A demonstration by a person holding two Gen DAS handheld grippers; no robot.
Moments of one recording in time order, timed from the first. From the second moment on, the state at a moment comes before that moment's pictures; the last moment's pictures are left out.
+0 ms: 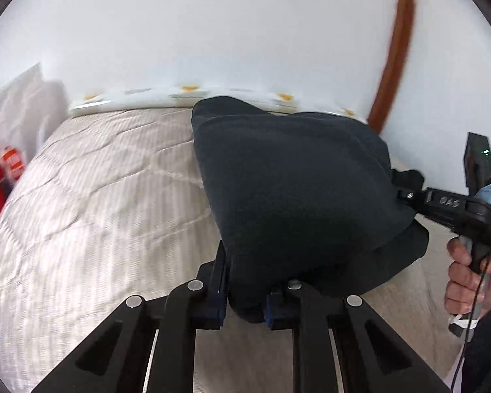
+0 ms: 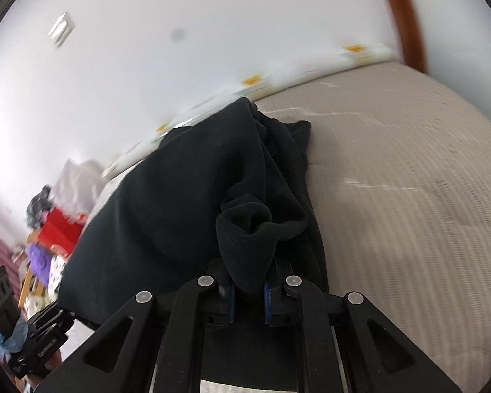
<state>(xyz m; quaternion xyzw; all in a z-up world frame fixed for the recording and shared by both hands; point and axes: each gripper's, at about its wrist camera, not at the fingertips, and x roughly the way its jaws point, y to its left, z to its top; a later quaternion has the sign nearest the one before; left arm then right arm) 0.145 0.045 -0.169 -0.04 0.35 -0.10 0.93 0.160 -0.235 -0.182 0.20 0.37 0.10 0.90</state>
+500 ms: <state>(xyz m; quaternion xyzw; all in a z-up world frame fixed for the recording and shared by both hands) 0.127 0.057 -0.178 -0.04 0.39 -0.12 0.91 0.088 -0.222 -0.167 0.15 0.36 0.10 0.91</state>
